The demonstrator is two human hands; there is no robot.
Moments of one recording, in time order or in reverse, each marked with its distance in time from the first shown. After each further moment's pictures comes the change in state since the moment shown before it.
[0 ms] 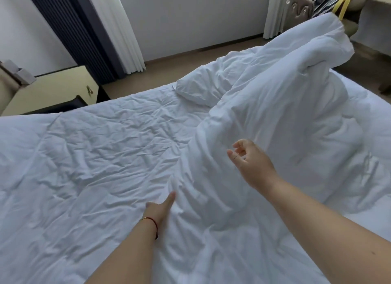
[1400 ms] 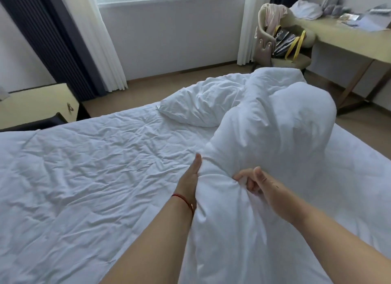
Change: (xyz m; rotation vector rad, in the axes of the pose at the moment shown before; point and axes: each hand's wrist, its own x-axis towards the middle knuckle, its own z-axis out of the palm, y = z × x) left_hand -0.099 0.107 0.083 -0.692 -0.885 0.226; right_hand -0.074 0.005 -0.080 0.400 -0.172 -0.034
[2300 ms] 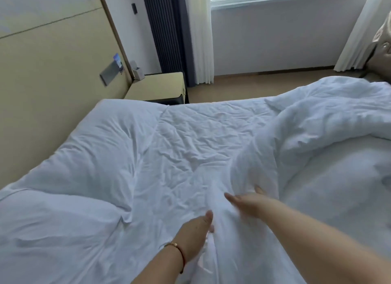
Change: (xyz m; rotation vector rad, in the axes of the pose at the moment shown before) left_hand -0.377 0.048 -0.301 1.231 0.504 -0.031; right_hand -0.011 -0.101 0.437 -1.023 -0.739 0.264
